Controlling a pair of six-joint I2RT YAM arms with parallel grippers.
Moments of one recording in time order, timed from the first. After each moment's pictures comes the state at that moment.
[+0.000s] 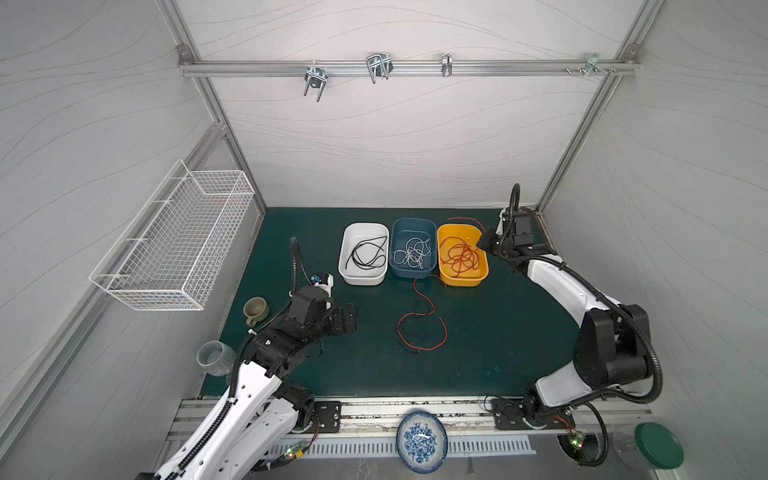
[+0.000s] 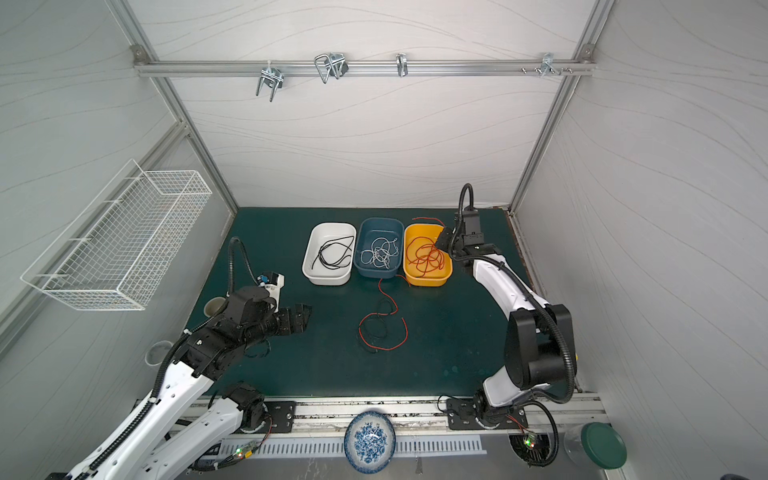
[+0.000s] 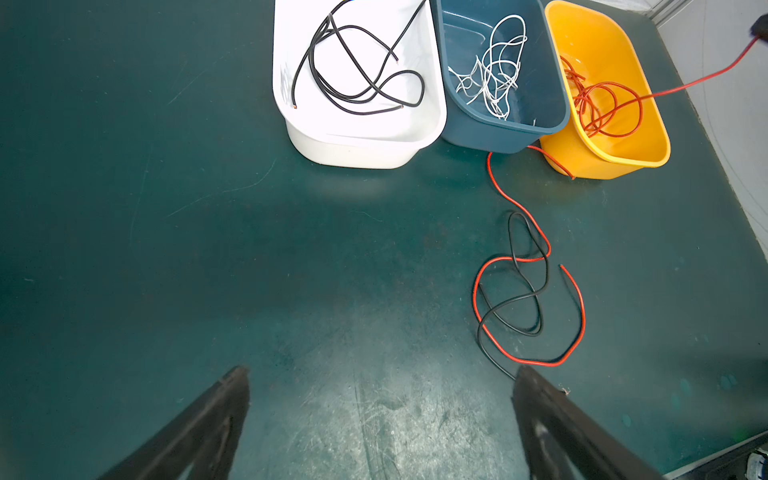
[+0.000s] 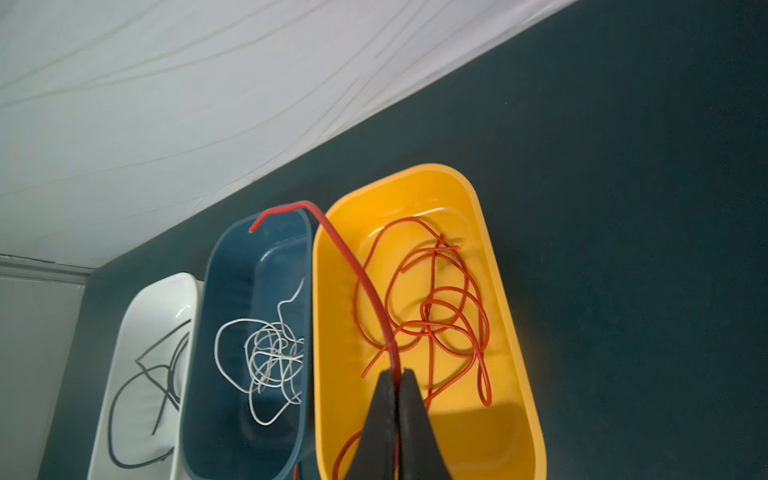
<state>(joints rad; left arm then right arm) -0.44 0.68 0.69 -0.77 -0.05 -0.43 0.22 1.55 1.13 -0.26 -0.04 0.55</state>
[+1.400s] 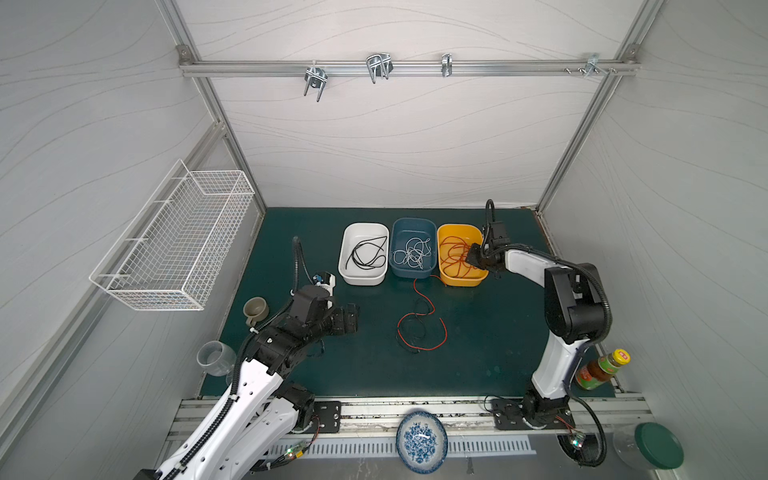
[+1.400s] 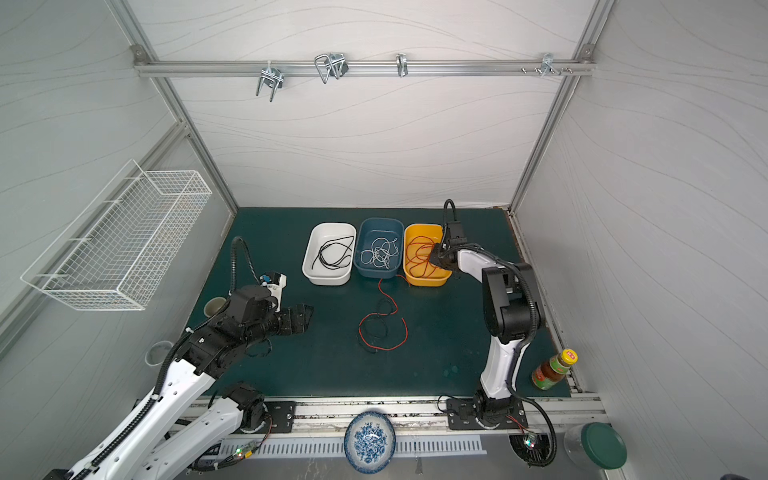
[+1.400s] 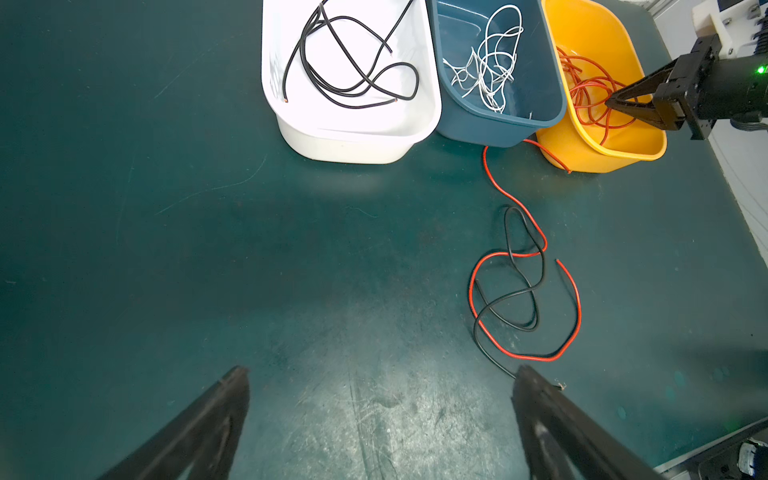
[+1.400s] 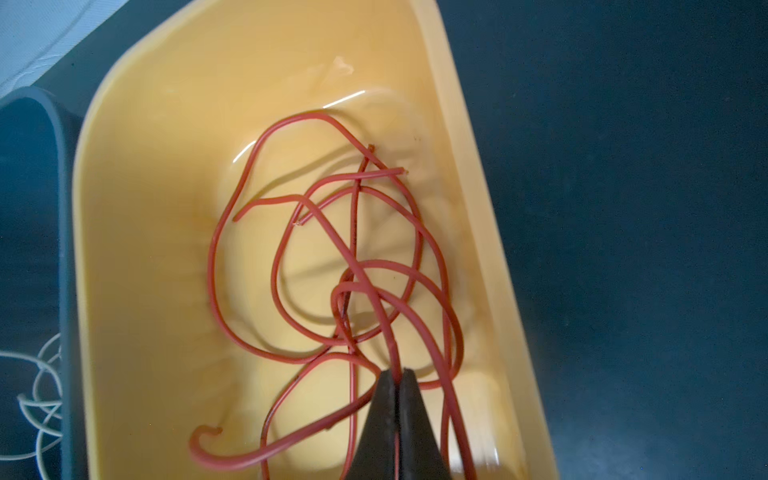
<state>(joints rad) -0.44 0.70 0.69 -0.76 -0.03 -0.43 0.22 1.88 1.21 -0.27 -0.06 0.52</state>
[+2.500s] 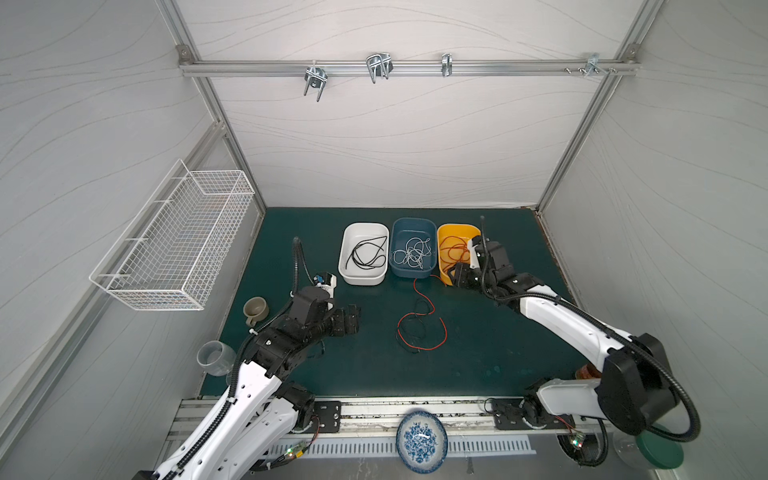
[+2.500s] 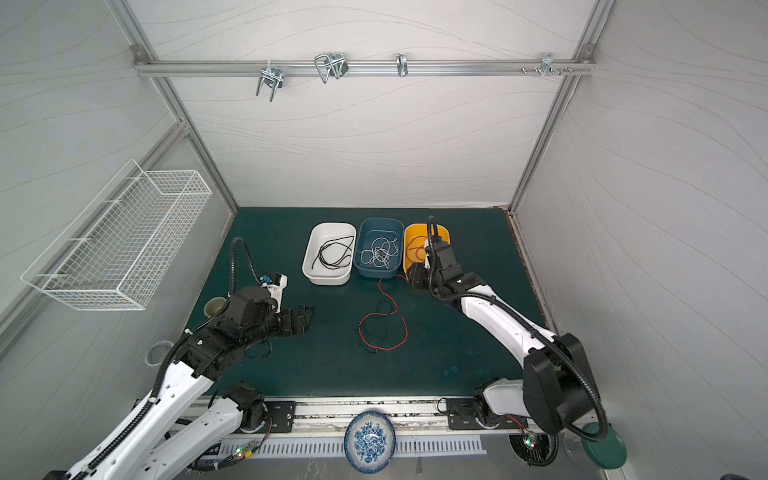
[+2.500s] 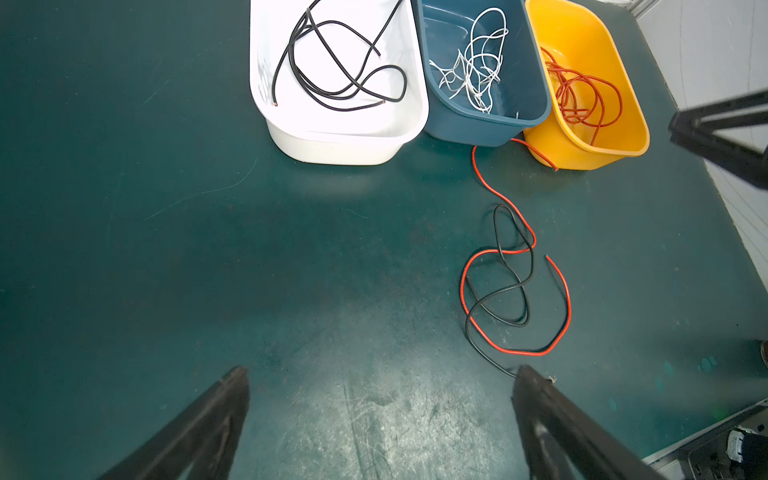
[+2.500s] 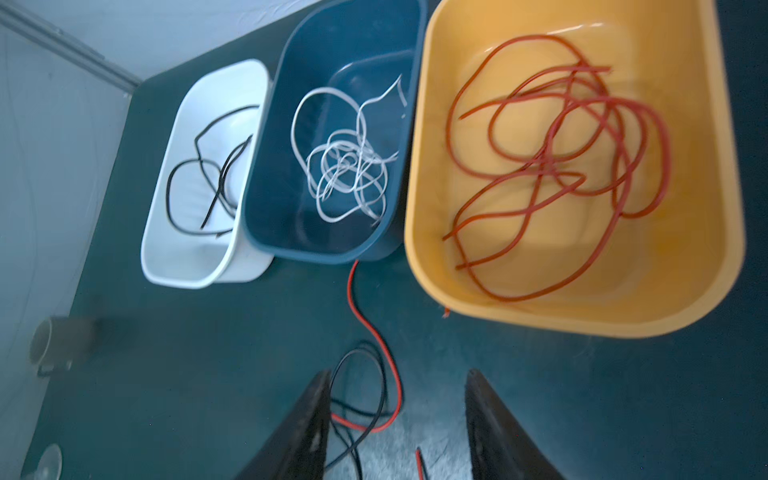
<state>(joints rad) -0.46 0.68 0.69 -0.76 -0.03 -0.43 0.56 1.29 0.85 -0.30 -0.06 0.55</state>
